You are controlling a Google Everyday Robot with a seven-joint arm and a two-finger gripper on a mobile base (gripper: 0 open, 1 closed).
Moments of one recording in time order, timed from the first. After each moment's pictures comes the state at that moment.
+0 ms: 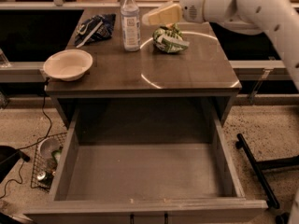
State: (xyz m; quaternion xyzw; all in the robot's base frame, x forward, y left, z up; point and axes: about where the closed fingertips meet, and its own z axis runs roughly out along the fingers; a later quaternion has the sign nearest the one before) arm 0.748 -0.046 1.016 -0.41 0.63 0.24 0.61
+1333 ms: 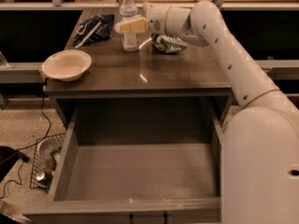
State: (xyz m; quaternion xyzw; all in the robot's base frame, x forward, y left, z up) arm 0.824 0.049 0.949 -0.39 0.61 0.35 0.60
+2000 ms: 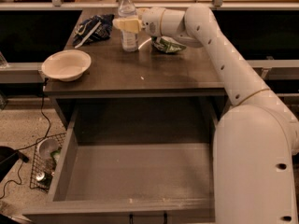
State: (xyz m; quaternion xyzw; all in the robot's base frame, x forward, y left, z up) arm 0.830 0.070 0.936 -0.40 0.60 0.36 0.59
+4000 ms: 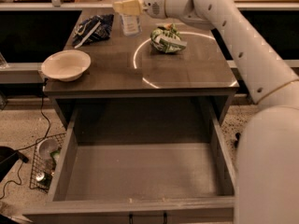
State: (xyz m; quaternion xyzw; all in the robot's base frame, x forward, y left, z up) arm 0.788 0.064 1.014 -0.43 0.58 0.32 0.61
